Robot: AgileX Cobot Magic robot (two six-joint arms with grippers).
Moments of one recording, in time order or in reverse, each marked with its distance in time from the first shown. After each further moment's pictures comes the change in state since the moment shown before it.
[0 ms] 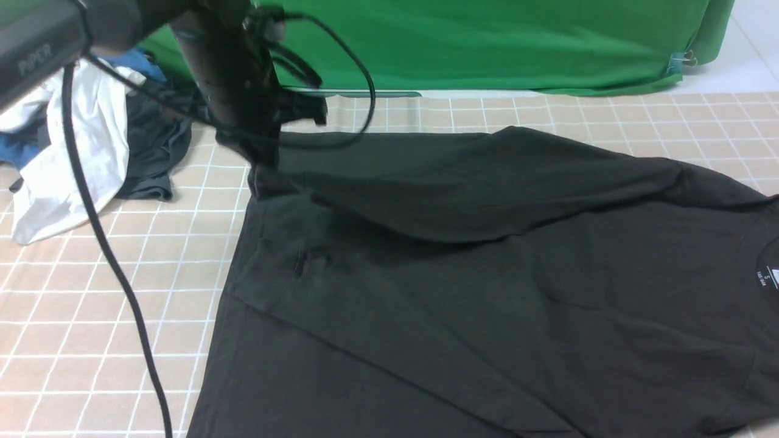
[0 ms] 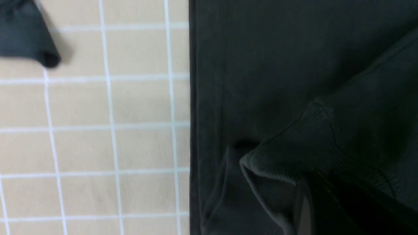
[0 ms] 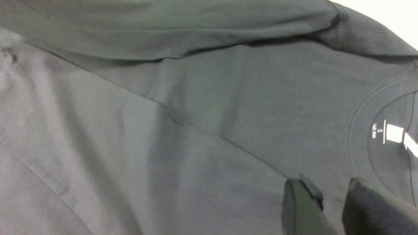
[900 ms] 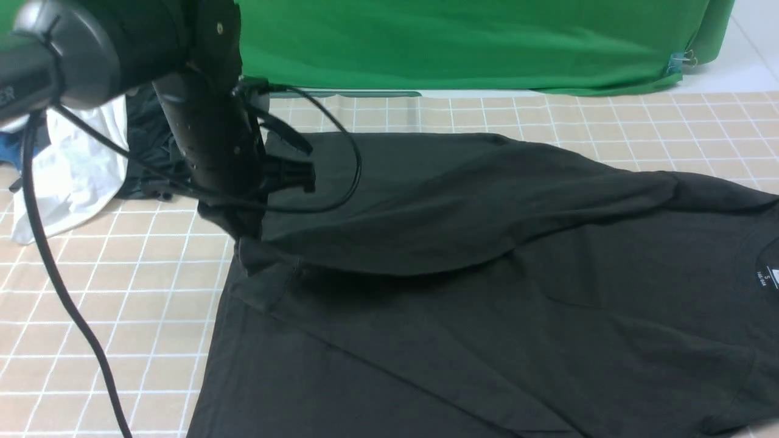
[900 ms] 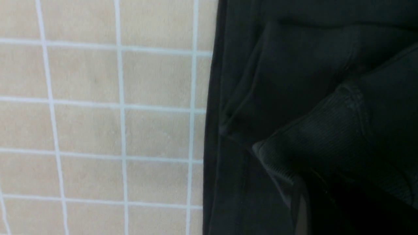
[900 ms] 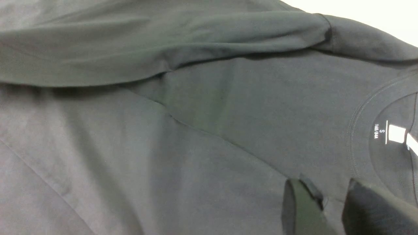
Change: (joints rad) right arm 0.000 0.000 0.000 0.002 0.000 0.000; left arm -0.010 -0.107 0.258 -0.022 0.001 -0.103
